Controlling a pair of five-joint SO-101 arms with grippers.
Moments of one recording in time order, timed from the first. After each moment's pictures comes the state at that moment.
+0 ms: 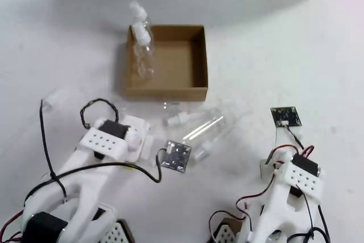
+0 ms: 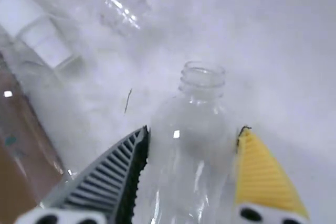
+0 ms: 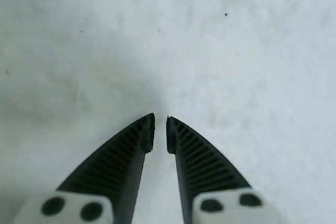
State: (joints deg) left arm 15.5 -25.1 59.7 52.3 -83.8; right arm 26.2 -45.9 73.7 55.6 33.9
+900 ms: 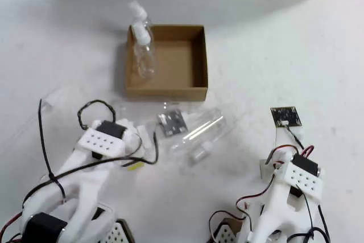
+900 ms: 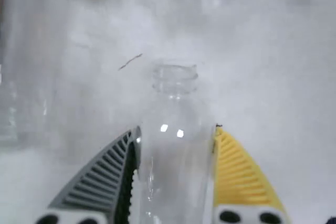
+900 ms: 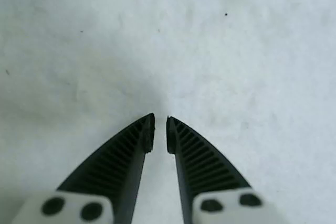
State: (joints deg) left arm 14.1 -25.2 60.4 56.0 -46.5; right arm 26.1 -45.9 73.7 55.6 33.9
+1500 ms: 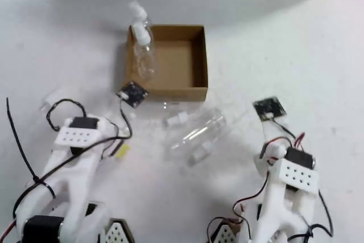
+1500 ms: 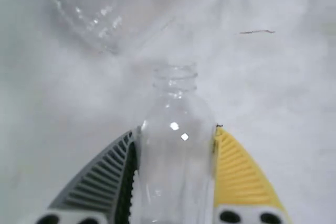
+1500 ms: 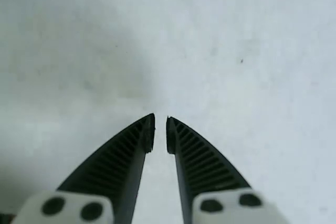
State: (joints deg) left arm -1.6 -25.1 59.9 53.1 -30.8; right arm 19.1 -47.9 69.5 58.5 40.7
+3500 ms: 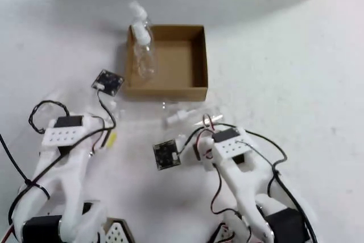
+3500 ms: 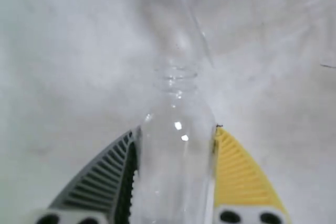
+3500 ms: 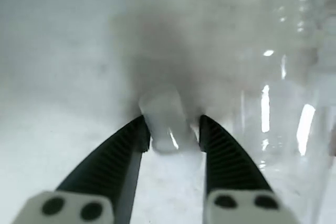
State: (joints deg) left arm -10.0 -25.0 58.9 48.9 -24.8; right arm -24.0 -20.6 61.6 44.0 85.5
